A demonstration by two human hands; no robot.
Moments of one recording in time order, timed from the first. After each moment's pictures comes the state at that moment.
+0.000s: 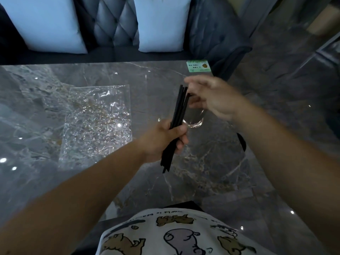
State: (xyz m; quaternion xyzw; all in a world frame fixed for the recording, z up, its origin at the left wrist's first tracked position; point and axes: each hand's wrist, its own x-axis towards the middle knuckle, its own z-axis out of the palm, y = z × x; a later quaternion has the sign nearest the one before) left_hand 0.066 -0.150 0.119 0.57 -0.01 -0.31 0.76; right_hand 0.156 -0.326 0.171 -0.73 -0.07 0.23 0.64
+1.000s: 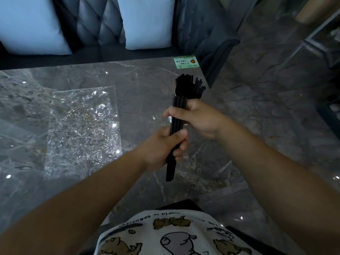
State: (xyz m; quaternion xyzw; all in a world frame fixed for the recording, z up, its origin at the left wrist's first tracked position) left_hand 0.059 -0.186 0.110 0.49 -0.05 -0.35 0.80; right_hand 0.124 -0.339 0.139 -0.75 -0.10 0.28 0.59
